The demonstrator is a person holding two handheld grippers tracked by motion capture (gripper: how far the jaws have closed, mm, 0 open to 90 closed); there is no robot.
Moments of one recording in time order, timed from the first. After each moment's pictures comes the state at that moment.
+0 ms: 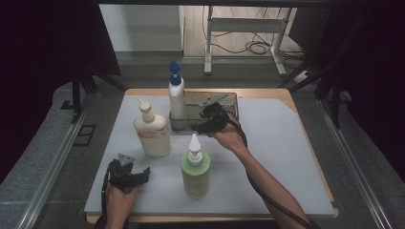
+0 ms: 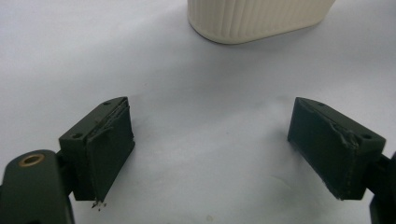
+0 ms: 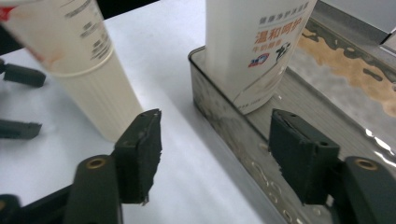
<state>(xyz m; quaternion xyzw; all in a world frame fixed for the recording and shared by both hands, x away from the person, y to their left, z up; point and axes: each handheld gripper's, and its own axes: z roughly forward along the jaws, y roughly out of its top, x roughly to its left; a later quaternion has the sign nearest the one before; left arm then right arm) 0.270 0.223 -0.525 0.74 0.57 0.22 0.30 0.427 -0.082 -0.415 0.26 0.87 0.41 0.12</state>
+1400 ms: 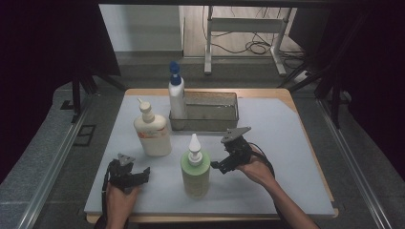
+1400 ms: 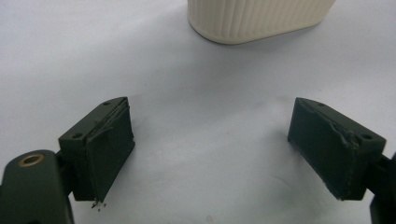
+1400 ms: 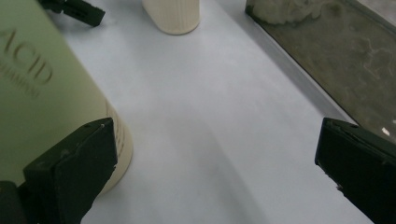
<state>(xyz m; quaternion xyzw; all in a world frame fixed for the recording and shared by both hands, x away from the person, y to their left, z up) 0.270 0.224 -0.525 0.74 0.57 0.22 0.30 0.347 -0.148 -0.455 0.22 0.89 0.39 0.09</state>
